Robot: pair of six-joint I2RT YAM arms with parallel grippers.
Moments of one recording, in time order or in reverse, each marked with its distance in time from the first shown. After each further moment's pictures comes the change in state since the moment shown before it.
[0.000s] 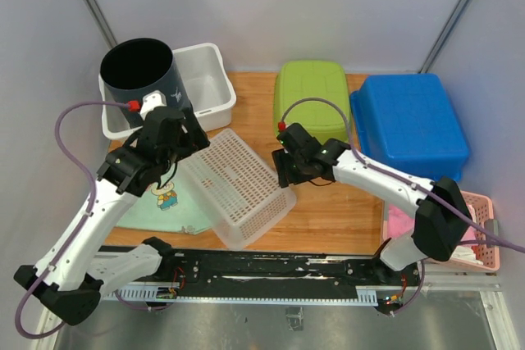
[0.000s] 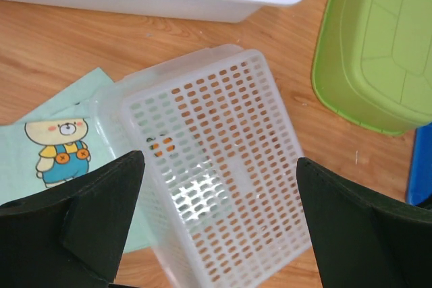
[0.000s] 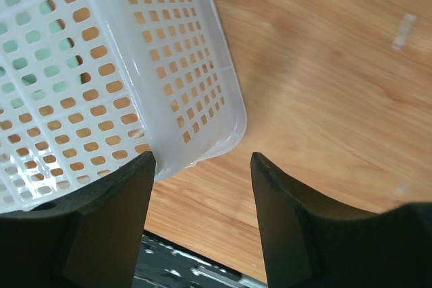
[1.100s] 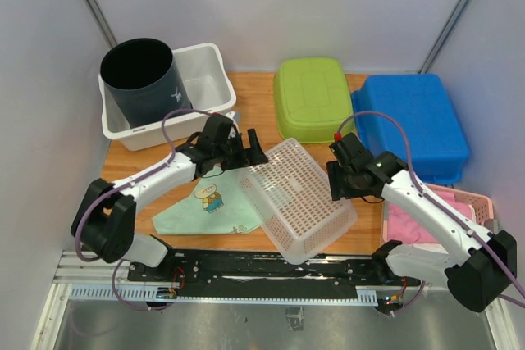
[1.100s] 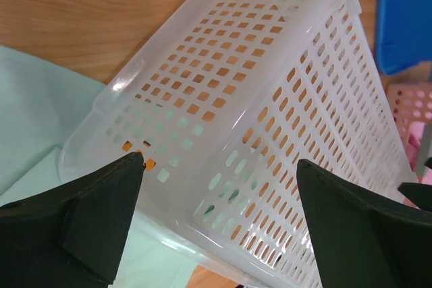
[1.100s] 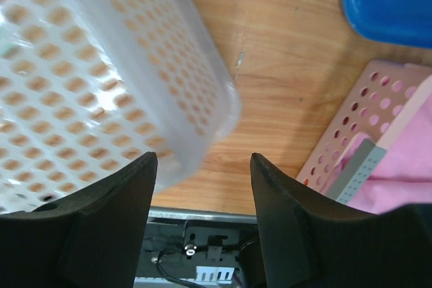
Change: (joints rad) left arm -0.003 0.434 -0.358 0.700 0.657 0.100; right arm -0.248 -0.392 -0.221 -0.343 0.144 -0.071
